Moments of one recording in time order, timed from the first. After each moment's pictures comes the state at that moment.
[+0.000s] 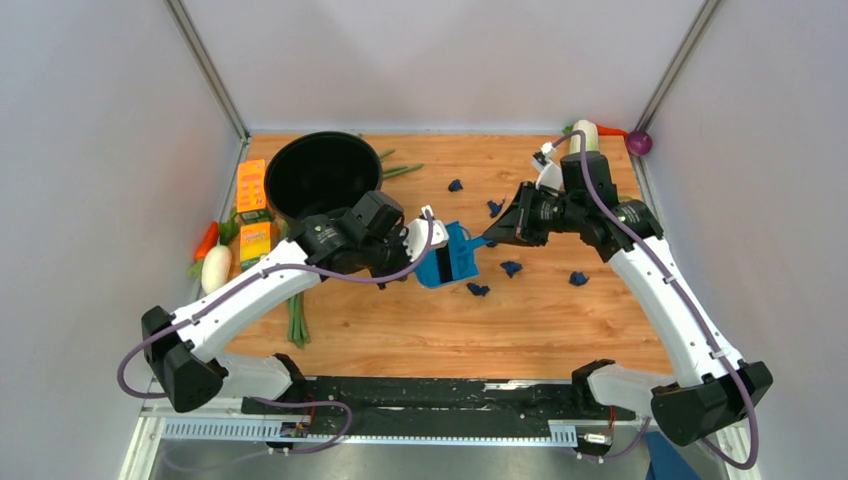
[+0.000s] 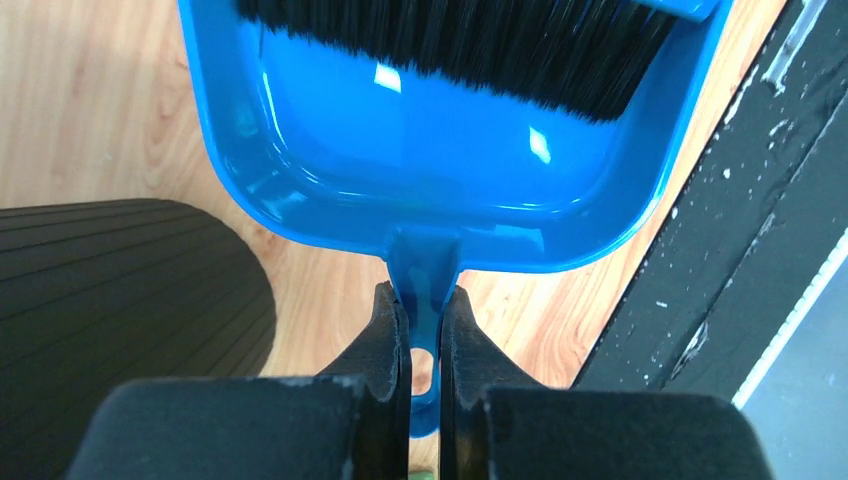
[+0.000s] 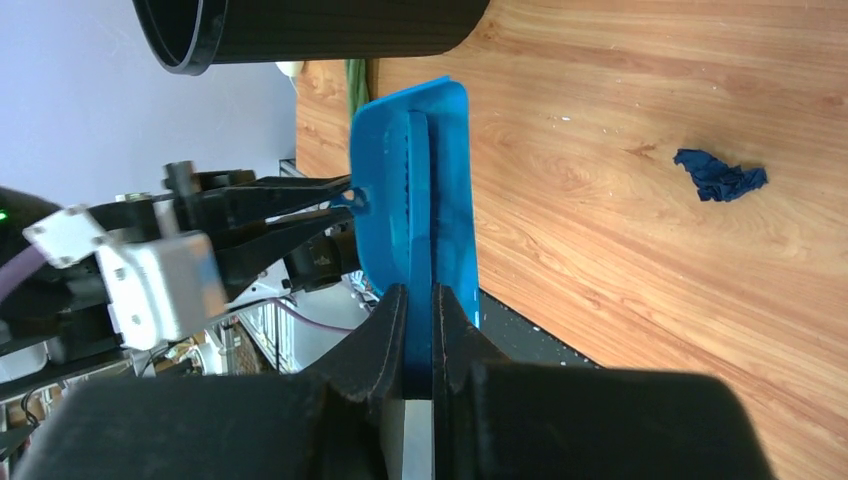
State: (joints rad) left arm -0.83 1.30 1.25 -0.90 0.19 0.32; right arm 0.37 1.19 1.32 -0.84 -0.56 0.69
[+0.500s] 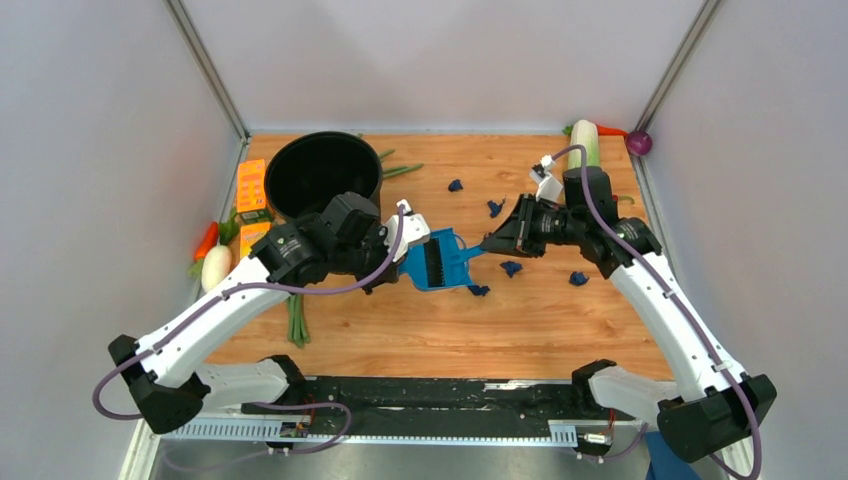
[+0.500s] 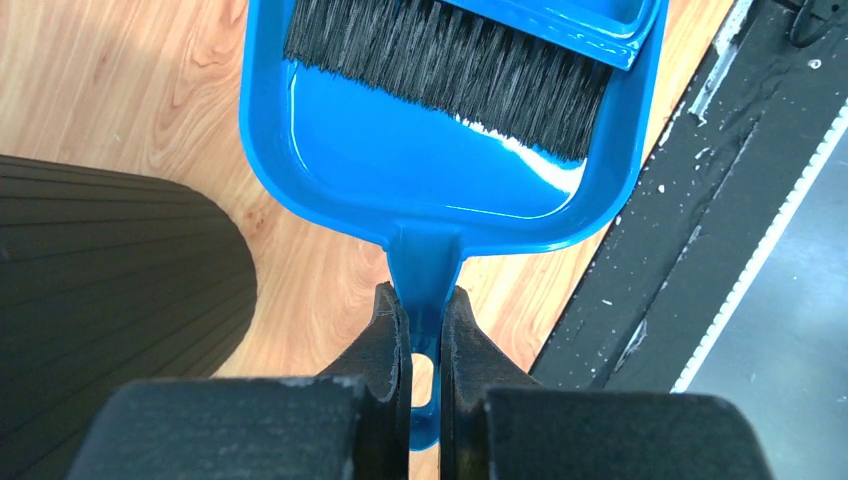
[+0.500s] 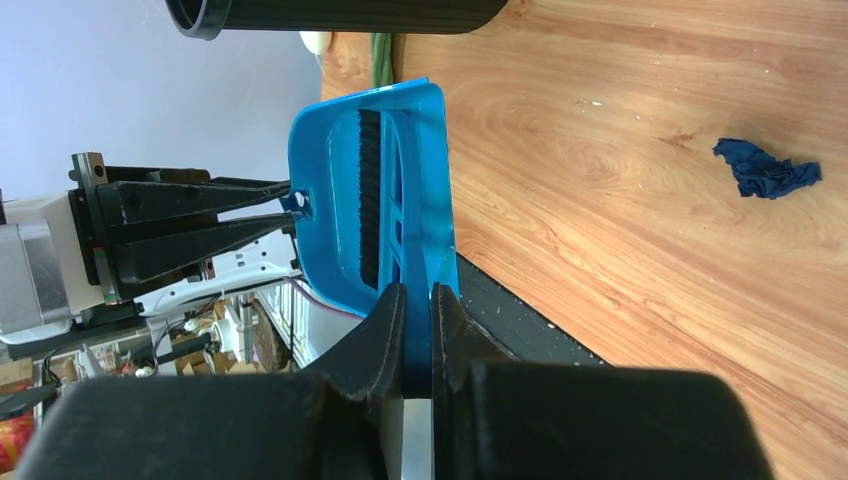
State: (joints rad) left arm -0.83 1.15 1.29 -0.96 0.19 0.22; right arm 0.37 1.11 1.17 -0.73 -0.63 0.71
